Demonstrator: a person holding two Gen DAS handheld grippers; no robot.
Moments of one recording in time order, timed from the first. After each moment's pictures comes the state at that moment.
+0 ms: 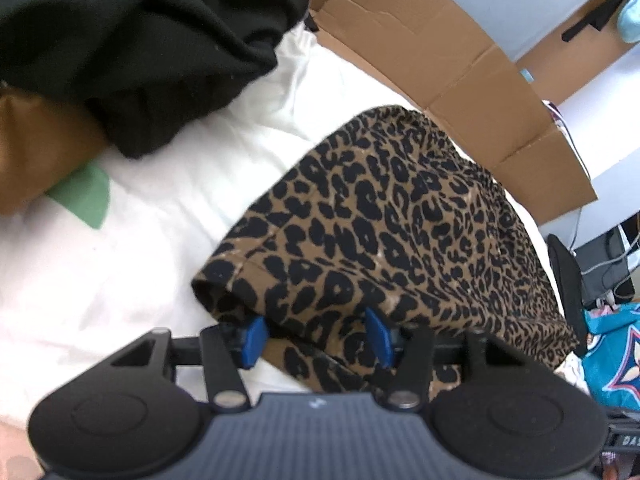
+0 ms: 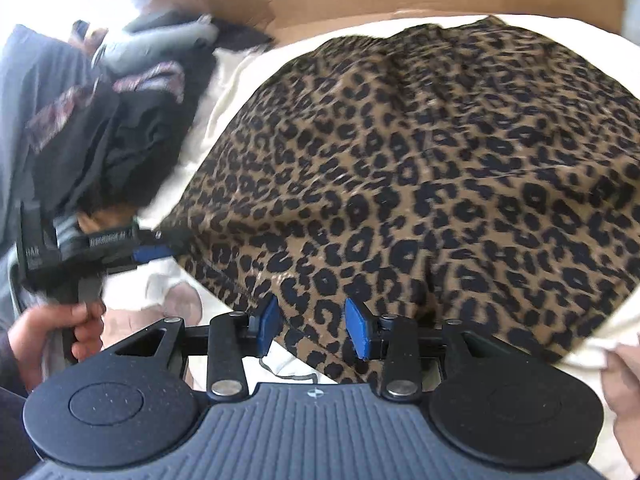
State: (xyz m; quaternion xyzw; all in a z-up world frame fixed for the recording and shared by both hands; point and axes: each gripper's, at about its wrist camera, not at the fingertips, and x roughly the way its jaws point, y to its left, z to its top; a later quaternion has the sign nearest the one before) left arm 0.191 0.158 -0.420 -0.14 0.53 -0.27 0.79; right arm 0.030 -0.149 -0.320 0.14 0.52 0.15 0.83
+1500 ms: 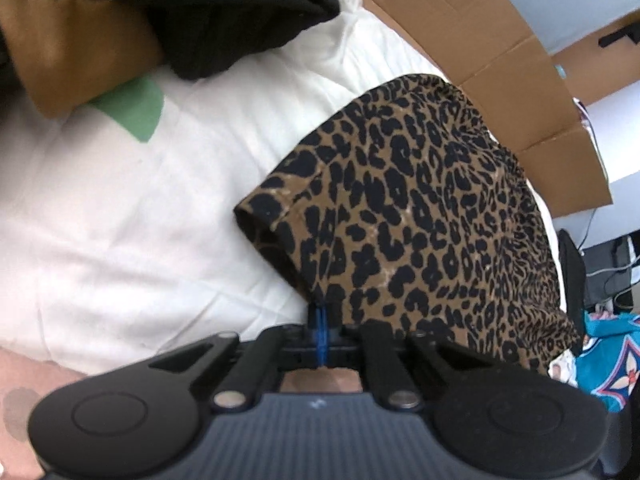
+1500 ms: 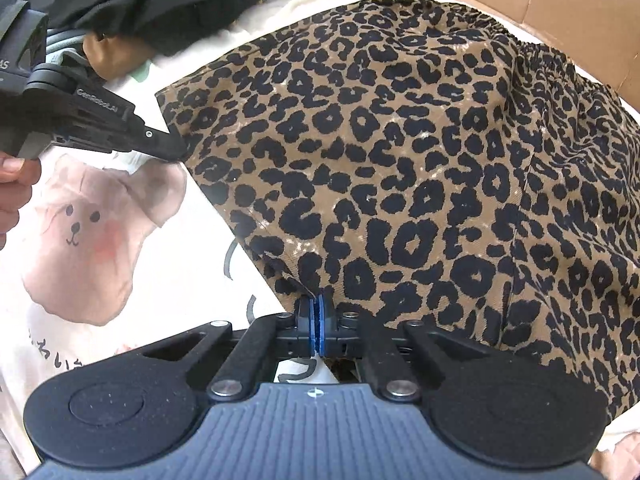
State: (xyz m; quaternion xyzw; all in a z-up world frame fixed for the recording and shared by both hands) left arm 0.176 0.175 -0.429 -0.16 0.58 -0.24 0.76; right arm 0.037 -0.086 -0.361 -0.08 0.55 0.22 0.80
